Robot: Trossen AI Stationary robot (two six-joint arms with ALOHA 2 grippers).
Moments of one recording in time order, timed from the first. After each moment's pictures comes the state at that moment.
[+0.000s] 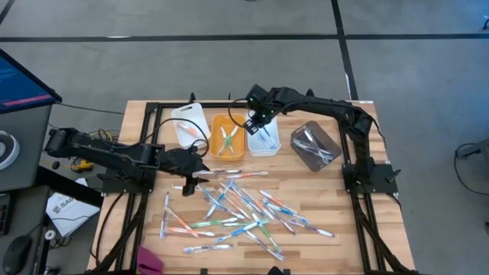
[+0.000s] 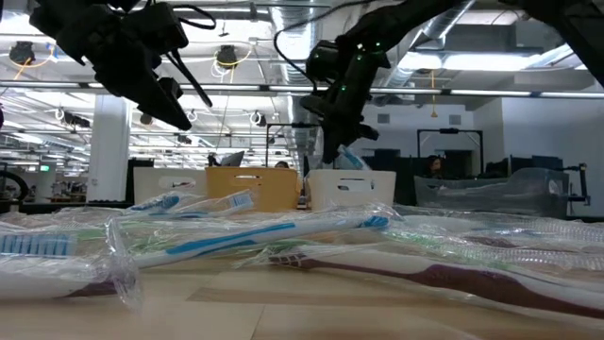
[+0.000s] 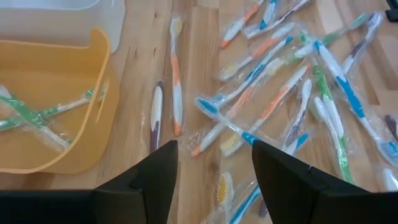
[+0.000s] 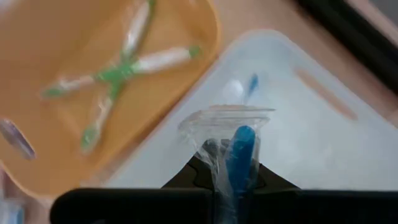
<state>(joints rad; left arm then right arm) -0.09 1.00 0.55 -0.27 -0.08 -0.11 -0.45 2.01 1.71 -0.85 -0.02 0.32</state>
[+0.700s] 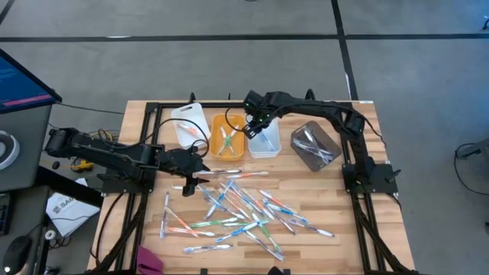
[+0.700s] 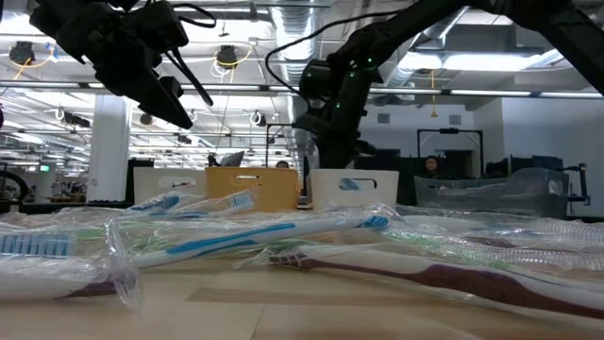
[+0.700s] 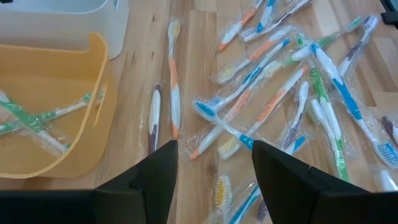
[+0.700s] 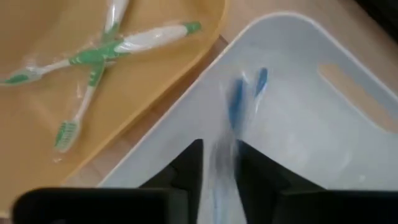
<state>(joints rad) -0.10 1.00 0.55 -0.26 -0.08 -0.11 -0.44 2.09 1.71 -0.85 -0.03 0.31</state>
